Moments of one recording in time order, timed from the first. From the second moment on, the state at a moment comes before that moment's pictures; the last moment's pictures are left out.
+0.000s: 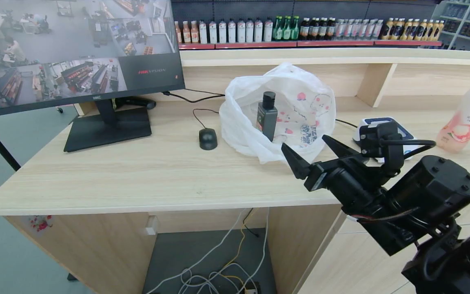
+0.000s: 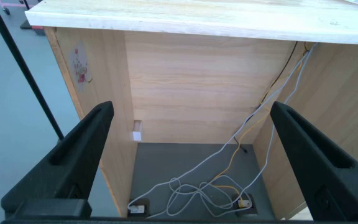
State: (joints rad) left arm 0.00 0.00 0.00 0.00 0.00 0.01; right arm 0.63 1.83 -0.53 -1.57 -0.21 -0.01
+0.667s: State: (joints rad) left arm 0.00 0.00 0.00 0.00 0.00 0.00; right arm 0.65 1.71 -0.39 -1.57 -0.22 -0.01
